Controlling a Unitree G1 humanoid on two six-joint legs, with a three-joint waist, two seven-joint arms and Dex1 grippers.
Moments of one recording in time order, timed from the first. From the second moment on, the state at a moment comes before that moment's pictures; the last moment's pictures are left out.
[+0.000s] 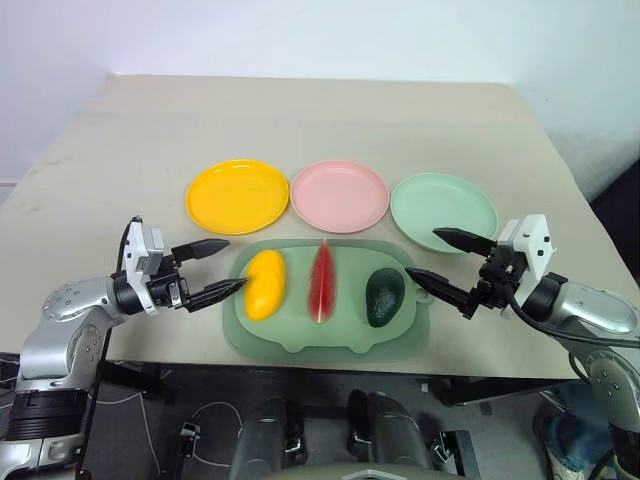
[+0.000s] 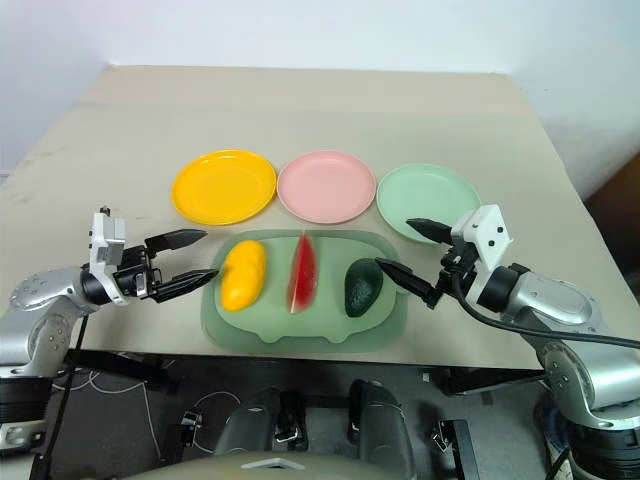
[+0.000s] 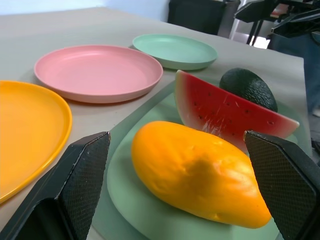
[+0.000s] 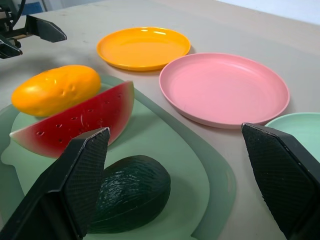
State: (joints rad) left arm -0.16 0.70 0.22 -0.02 -0.61 0.26 -1.19; right arm -0.05 -0.72 -0.25 -0.54 0.65 0.58 0.72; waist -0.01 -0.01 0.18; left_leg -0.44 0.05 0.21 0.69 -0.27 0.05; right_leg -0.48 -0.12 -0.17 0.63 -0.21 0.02
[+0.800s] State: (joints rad) left arm -0.16 0.66 0.20 -0.05 -0.61 0.26 -1.14; right arm -0.11 -0.76 -0.21 -0.54 0.77 0.88 0.62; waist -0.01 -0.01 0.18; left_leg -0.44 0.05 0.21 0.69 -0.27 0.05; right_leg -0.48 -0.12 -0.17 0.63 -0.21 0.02
